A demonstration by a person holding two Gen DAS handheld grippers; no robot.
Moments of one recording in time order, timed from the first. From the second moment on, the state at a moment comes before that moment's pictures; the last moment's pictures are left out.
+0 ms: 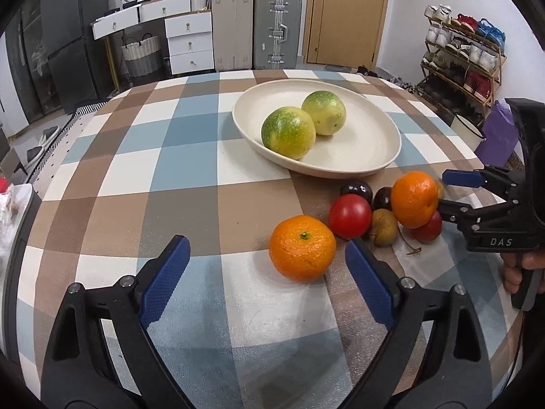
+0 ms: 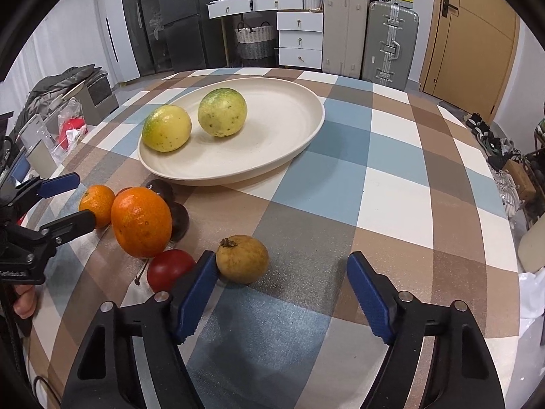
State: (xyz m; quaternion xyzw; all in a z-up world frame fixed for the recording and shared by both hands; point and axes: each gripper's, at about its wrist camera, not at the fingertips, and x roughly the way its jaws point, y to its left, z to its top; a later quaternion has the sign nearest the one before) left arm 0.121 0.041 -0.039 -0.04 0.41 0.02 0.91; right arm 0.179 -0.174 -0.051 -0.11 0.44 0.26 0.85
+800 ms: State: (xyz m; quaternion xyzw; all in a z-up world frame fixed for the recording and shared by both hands) left arm 0.122 0.032 -0.045 -0.05 0.42 -0.05 0.90; right arm 0.171 -0.166 -0.046 -0.11 0.43 0.30 0.84
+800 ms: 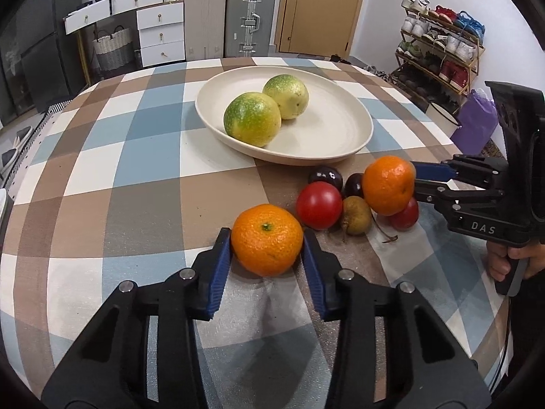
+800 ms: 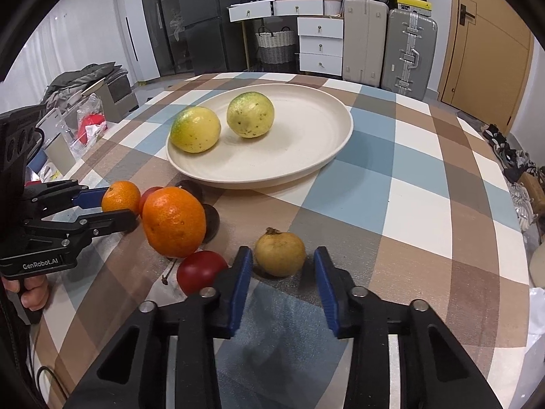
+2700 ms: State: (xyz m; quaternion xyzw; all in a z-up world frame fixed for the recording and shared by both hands) left arm 0.168 0.023 0.002 -0.04 0.34 -0.04 0.94; right arm 0.192 -0.153 0.023 -0.04 0.34 0.32 0.88
